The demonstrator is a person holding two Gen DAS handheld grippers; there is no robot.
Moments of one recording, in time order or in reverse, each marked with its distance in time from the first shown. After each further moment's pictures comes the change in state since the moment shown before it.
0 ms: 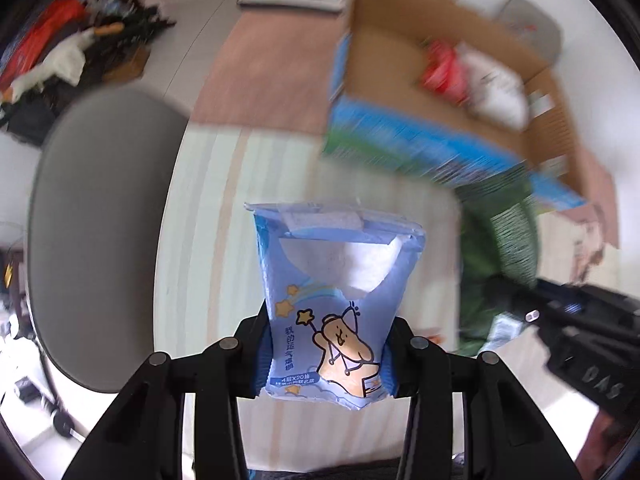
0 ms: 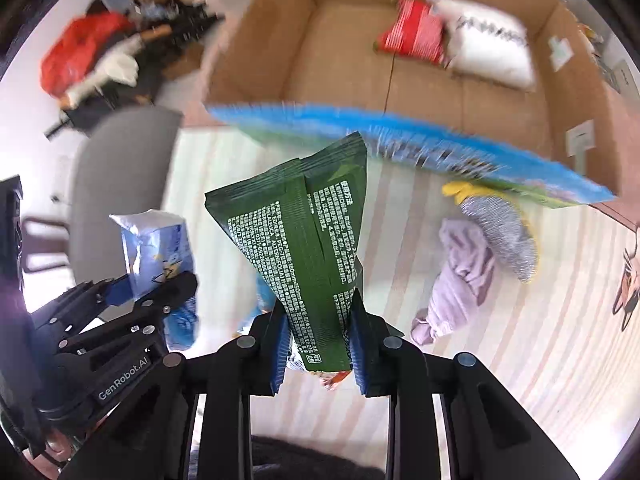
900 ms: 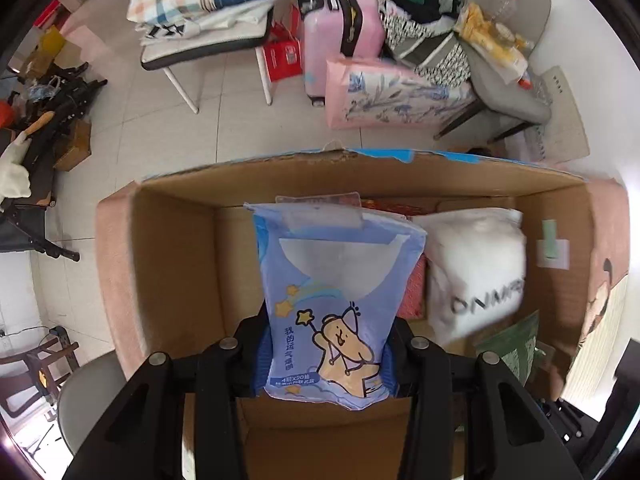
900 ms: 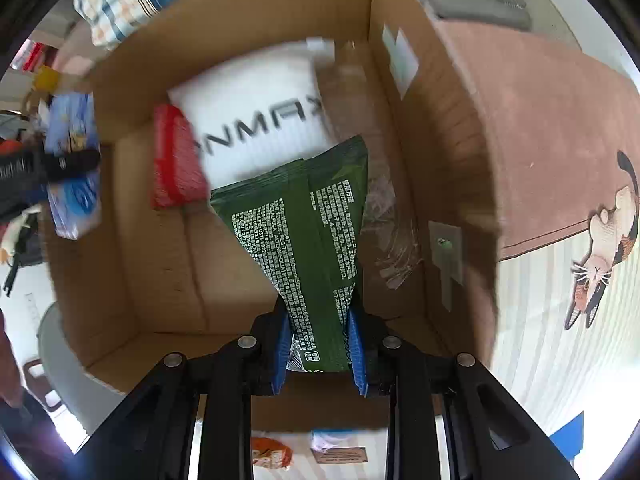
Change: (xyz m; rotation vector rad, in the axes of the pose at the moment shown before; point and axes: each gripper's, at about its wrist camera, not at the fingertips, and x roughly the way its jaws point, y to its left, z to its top) left arm 0.087 -0.105 0.299 0.204 0.138 0.056; right arm 0.040 -0.149 0.160 0.412 0.058 -0.150
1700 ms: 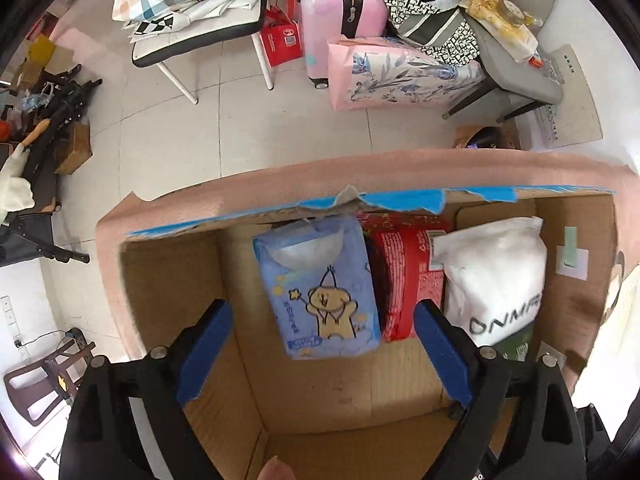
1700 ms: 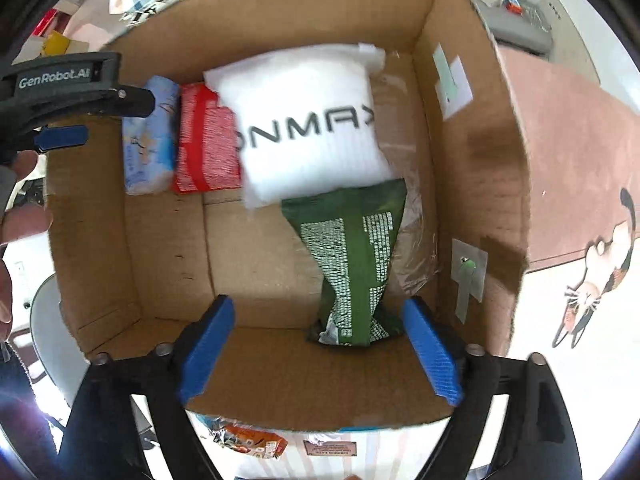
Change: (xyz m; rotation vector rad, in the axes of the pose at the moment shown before) left arm 0.003 -0.004 0.027 0.042 0.071 0.035; right arm -0.005 0.046 0.009 -0.107 0.015 -0.028
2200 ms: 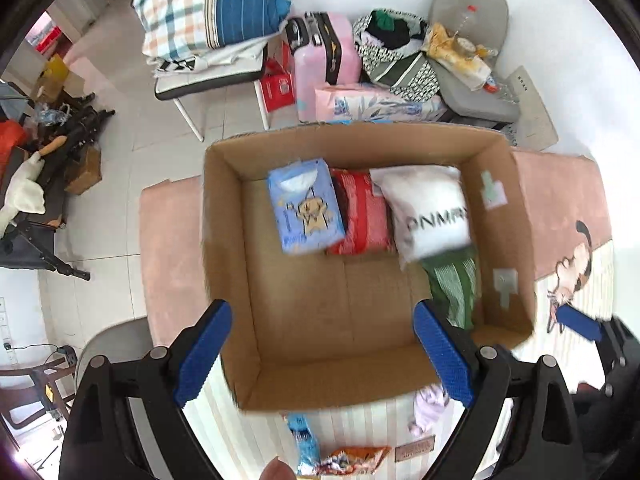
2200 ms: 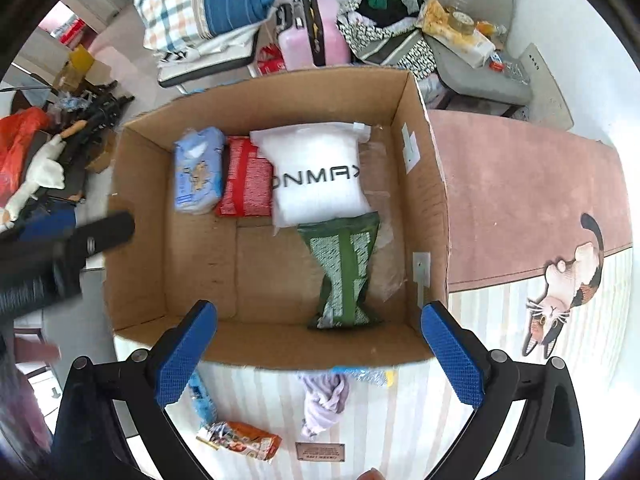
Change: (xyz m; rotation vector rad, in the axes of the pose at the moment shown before) left arm -0.098 -0.004 -0.136 0.019 -0.230 -0.036; right arm -0.087 0.000 -0.054 -0.044 -0.226 -0.008
